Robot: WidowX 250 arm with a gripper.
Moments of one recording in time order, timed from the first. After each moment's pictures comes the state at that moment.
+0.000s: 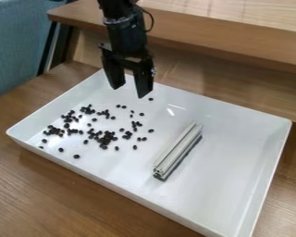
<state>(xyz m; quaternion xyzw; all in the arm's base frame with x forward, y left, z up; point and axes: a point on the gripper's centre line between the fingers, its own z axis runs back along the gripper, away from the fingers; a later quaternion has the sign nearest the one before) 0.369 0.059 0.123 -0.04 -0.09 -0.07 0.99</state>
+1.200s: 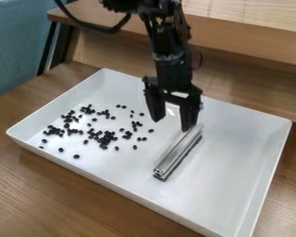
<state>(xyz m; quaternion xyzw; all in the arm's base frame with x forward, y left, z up) 0.374 -0.024 0.078 -0.06 -0.05 -0.08 0.99</state>
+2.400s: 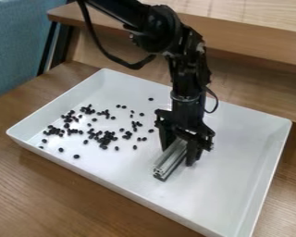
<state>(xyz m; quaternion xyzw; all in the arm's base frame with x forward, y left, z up) 0.370 -0.044 0.029 -0.02 -0.02 -0.09 1.00</state>
